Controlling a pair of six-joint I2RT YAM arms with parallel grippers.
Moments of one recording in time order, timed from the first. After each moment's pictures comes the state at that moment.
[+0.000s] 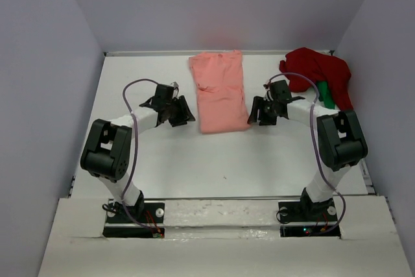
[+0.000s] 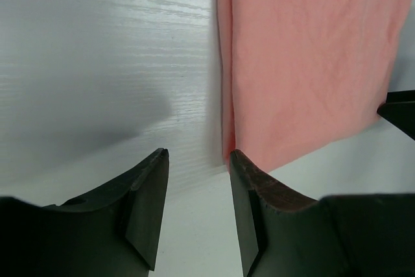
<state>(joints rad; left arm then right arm) -0.33 1.67 0.94 -0.15 0.26 -0.63 0.25 1.77 1.05 -0.28 -0.27 0.39</state>
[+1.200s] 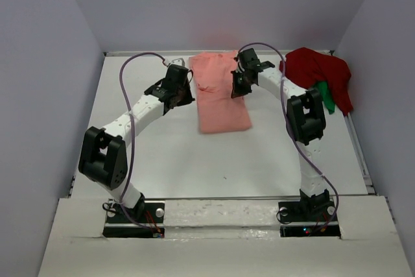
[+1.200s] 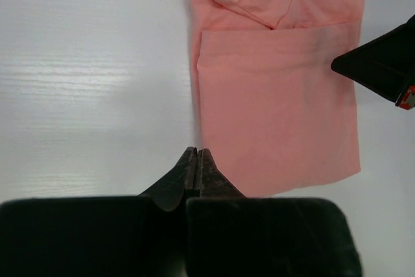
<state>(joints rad) -0.47 1.60 1.24 -0.40 -0.14 -0.57 0.38 2.25 1.90 -0.67 -0.19 0.31</state>
